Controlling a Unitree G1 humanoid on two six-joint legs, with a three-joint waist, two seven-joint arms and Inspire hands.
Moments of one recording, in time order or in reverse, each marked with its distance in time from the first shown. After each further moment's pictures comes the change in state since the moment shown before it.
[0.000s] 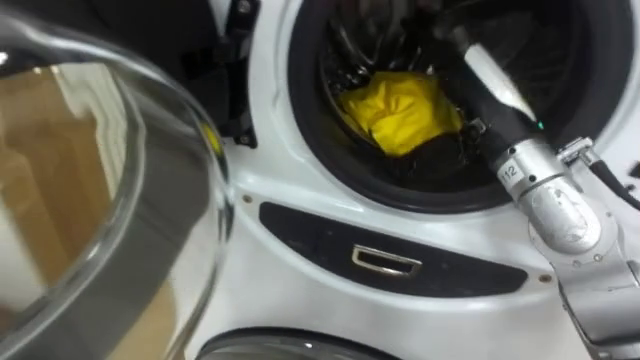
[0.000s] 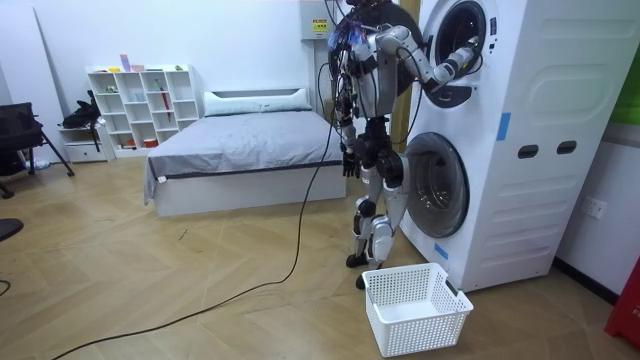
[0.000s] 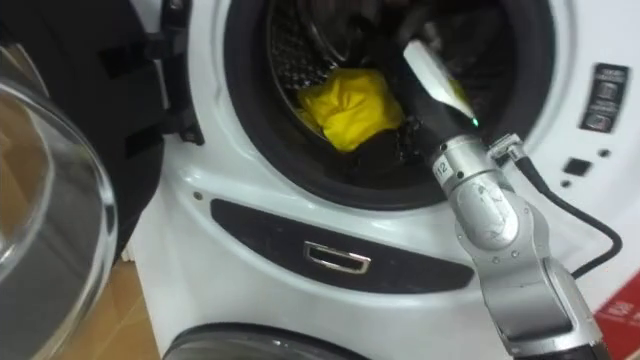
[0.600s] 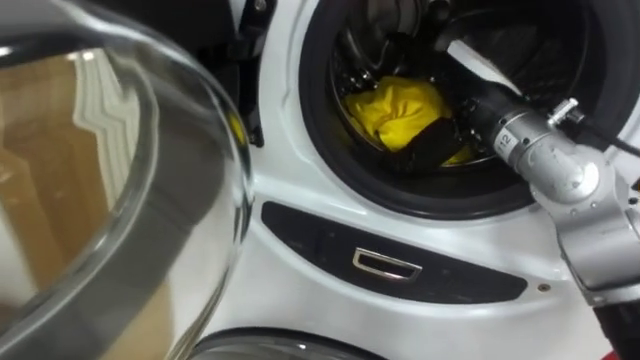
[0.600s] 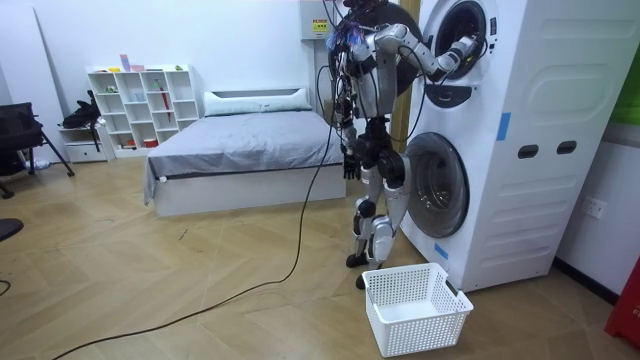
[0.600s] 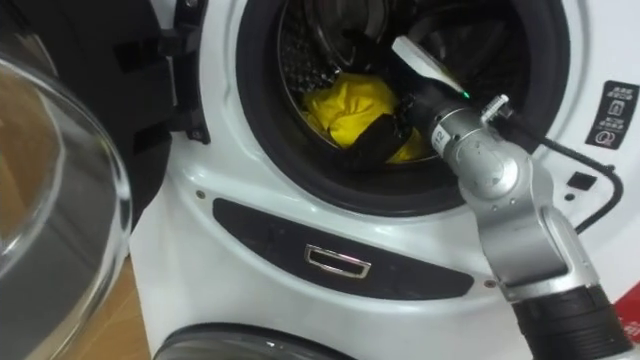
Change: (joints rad) left arm -0.007 0.004 0.021 -0.028 0.035 0.051 -0.044; right arm -0.180 -0.040 0.014 0.128 -0.026 0.121 0.184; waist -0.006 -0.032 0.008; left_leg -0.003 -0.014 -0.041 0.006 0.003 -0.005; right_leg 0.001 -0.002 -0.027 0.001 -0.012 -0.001
